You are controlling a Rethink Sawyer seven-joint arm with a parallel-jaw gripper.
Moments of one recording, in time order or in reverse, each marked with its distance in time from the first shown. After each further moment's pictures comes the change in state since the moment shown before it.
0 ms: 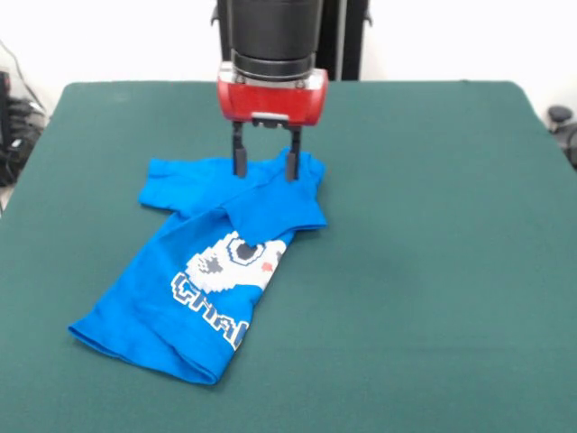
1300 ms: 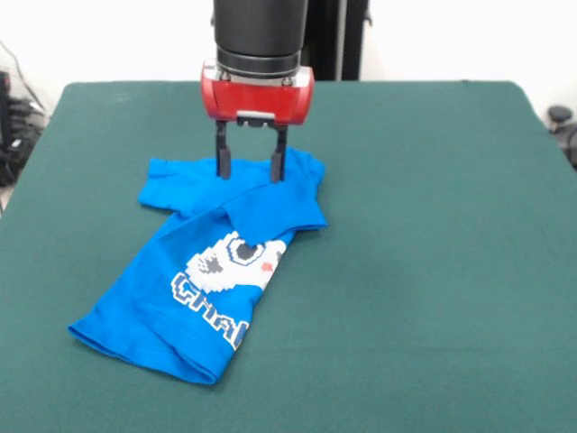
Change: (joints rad) arm -0.015 -0.006 0.011 -0.042 -0.074 0.016 0.000
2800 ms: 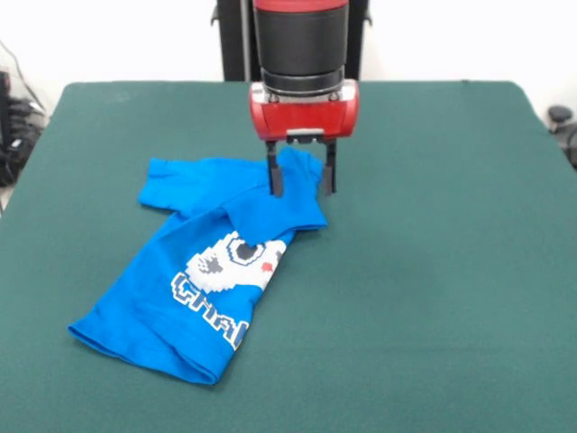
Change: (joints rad) arm -0.045 0.017 0.130 0.042 0.000 -0.033 0.000
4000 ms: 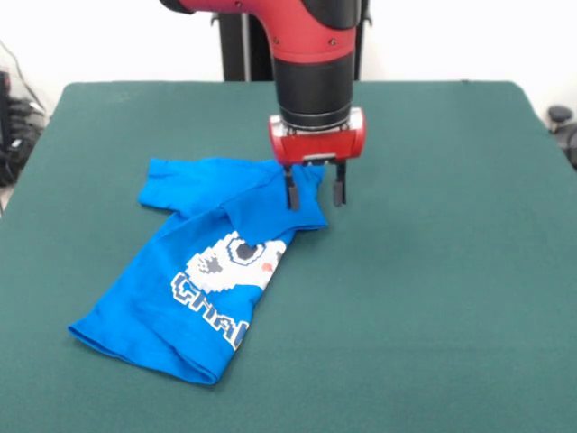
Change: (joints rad) arm -0.021 0.095 0.033 0.020 -0.088 -0.027 0.000
